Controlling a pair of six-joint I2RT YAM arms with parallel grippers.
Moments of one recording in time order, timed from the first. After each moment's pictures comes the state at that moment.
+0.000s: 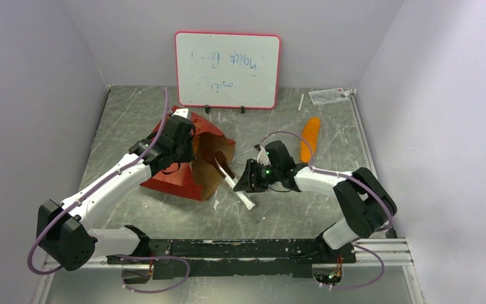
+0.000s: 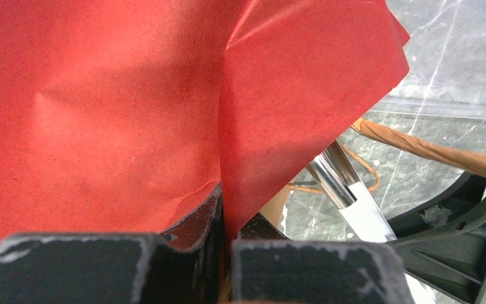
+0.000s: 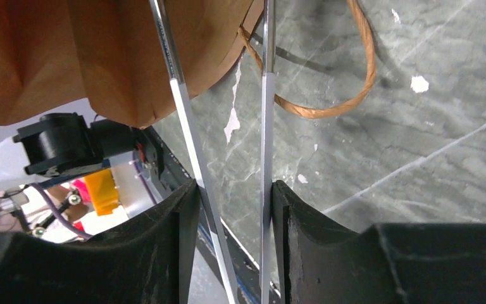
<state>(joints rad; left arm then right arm) -0.60 1.25 1.04 -0.61 -0.28 -0.54 0.60 1.52 0.64 0.10 -0.61 0.76</state>
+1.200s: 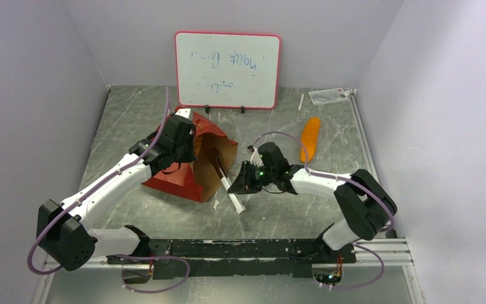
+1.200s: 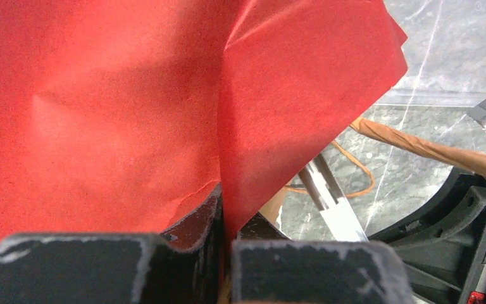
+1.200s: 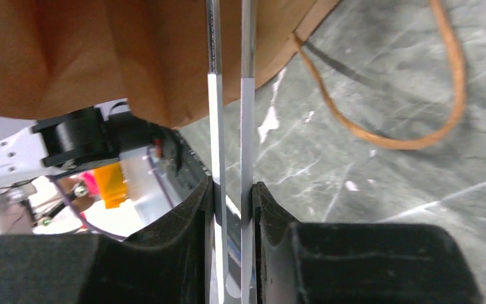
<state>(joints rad) -0.60 1.25 1.03 -0.59 -0.25 -0.52 0.69 1.51 0.68 0.09 -0.54 0.78</state>
